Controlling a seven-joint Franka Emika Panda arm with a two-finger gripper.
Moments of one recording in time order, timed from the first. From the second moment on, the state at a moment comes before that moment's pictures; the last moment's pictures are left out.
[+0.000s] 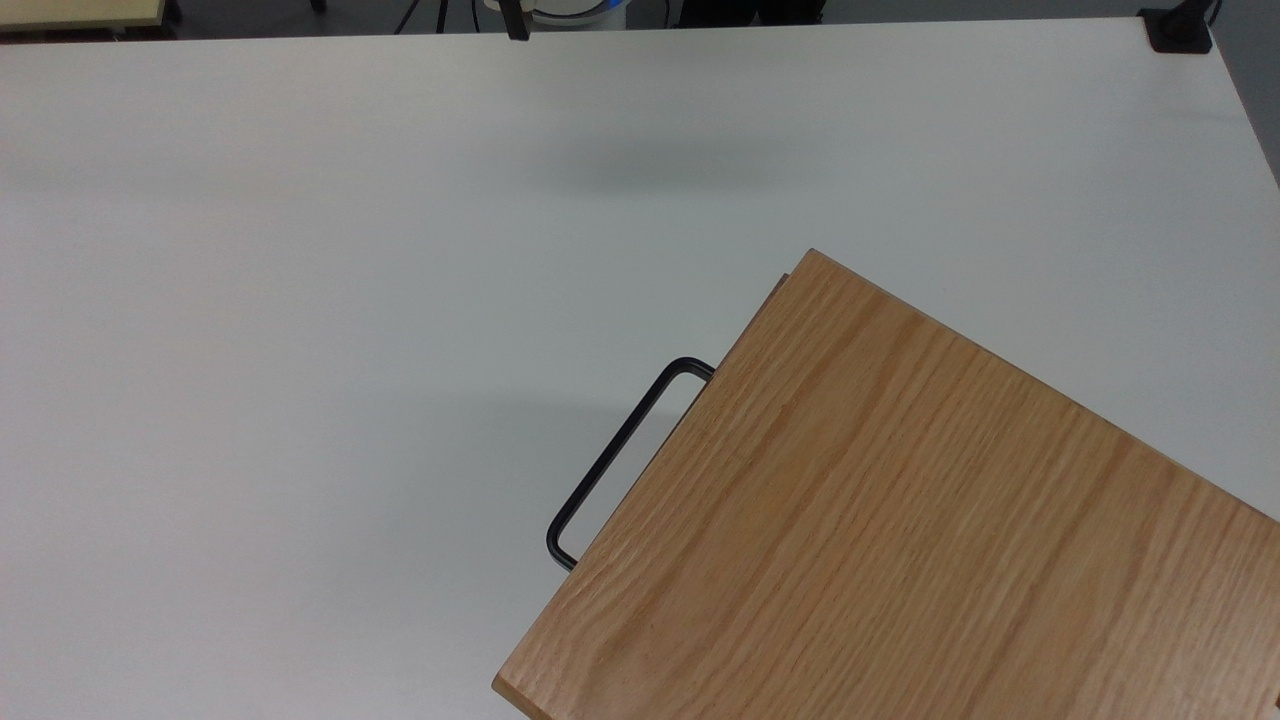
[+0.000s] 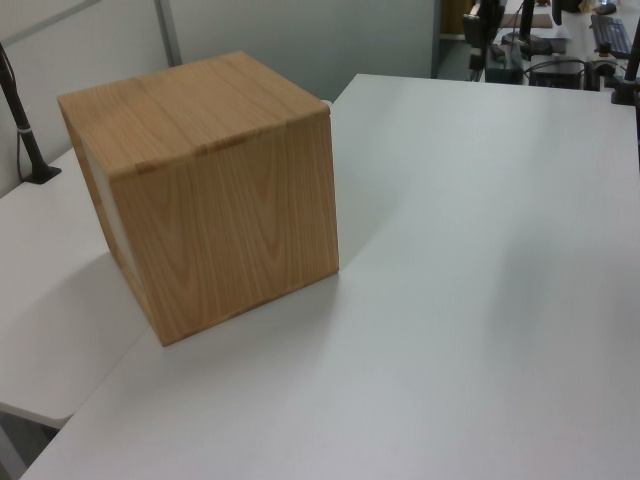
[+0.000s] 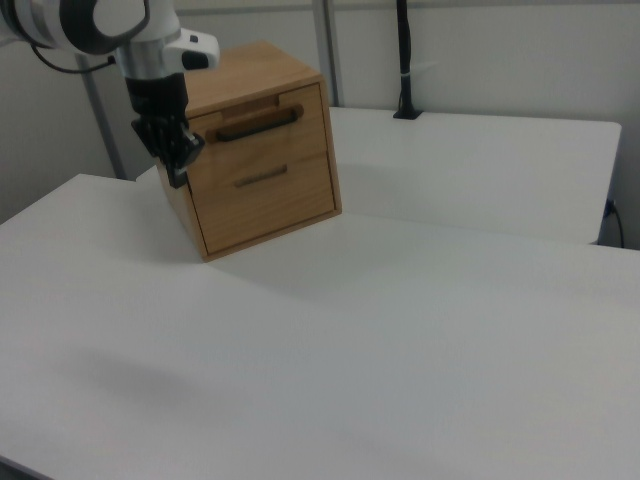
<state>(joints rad) 0.00 -0.04 -0.02 -1.62 0.11 1.61 0.13</state>
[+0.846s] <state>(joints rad) -0.04 -0.05 -0.01 -1.68 0.00 1.74 -0.08</state>
